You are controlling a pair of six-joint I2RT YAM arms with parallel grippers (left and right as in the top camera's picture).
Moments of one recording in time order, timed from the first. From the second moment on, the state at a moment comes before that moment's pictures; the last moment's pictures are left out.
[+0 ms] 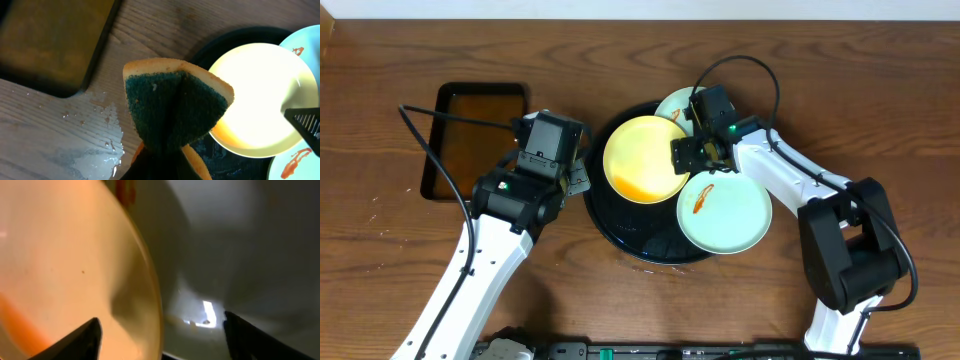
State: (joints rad) left arm -0.35 1.26 1.13 -0.93 -0.24 -0.62; right arm 0.44 1.97 1.32 -0.53 -0.13 0.30
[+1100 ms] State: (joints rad) left arm -0.35 1.28 1.13 -0.91 -0.24 -0.62; right arm 0.47 1.96 1.38 -0.58 -0.08 0.27
